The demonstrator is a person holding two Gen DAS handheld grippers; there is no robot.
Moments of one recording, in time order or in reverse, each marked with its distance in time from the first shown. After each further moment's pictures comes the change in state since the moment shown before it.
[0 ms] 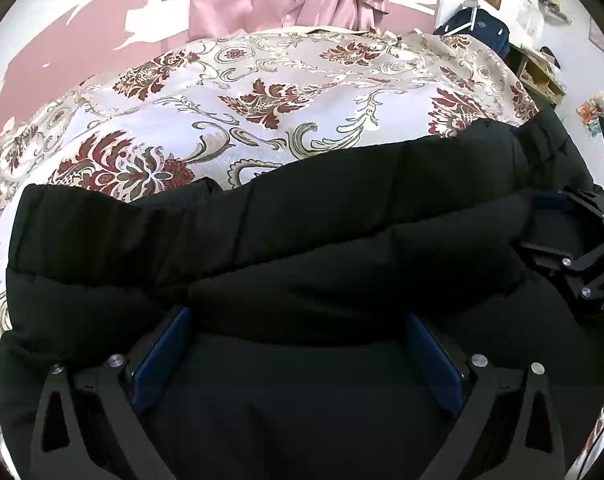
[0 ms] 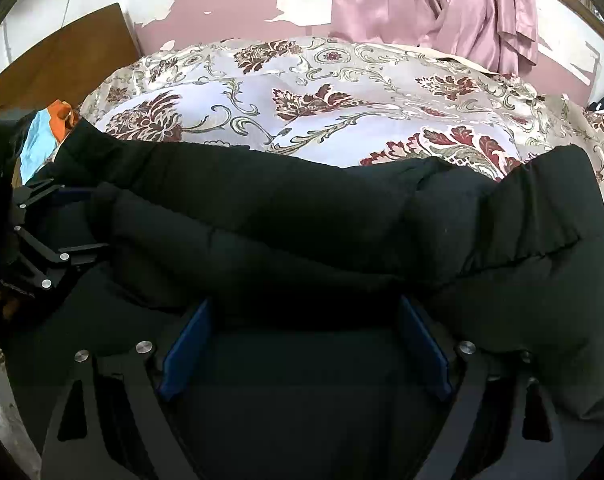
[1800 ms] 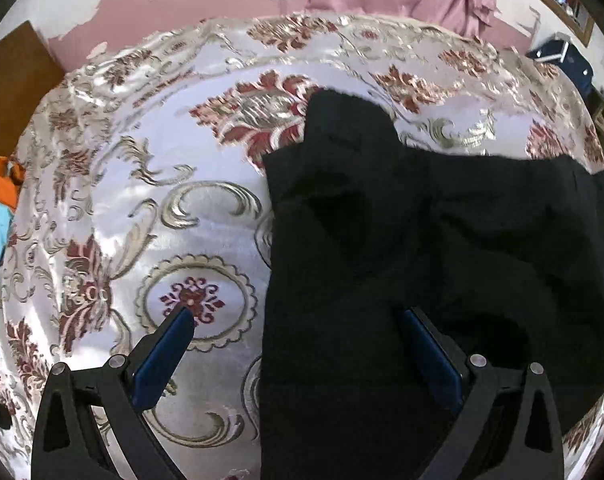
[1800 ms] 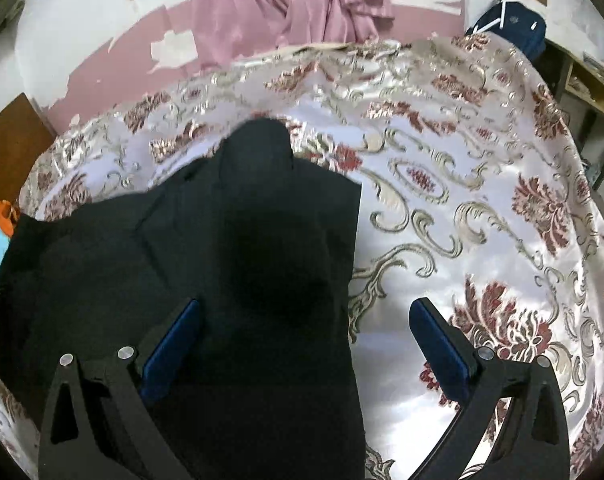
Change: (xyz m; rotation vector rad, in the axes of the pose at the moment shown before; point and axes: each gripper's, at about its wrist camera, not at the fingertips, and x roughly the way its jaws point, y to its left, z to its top) left arm -0.070 0.105 -0.045 -0.224 0.141 0.182; right arm -0.072 -0.125 -0.052 0.344 -0.022 -0.153
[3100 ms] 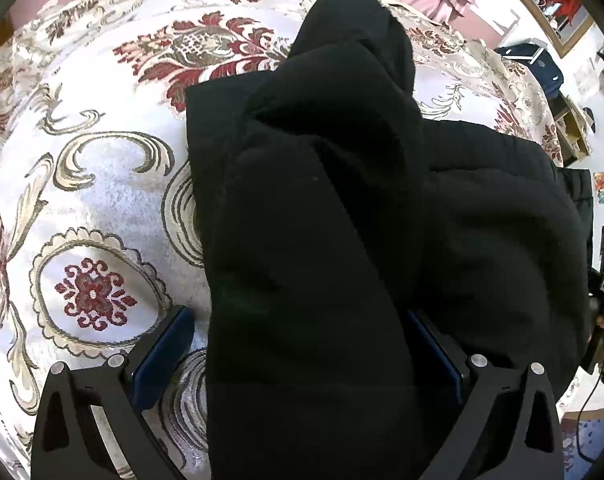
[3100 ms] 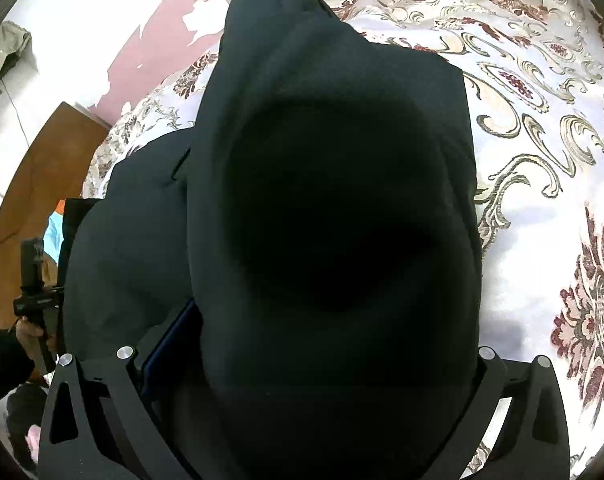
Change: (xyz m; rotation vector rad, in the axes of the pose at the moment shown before) left arm 0.053 -0.008 0.000 -0.032 0.118 -0.273; right arm 0.053 0.031 -0.018 0.094 0.175 0.315
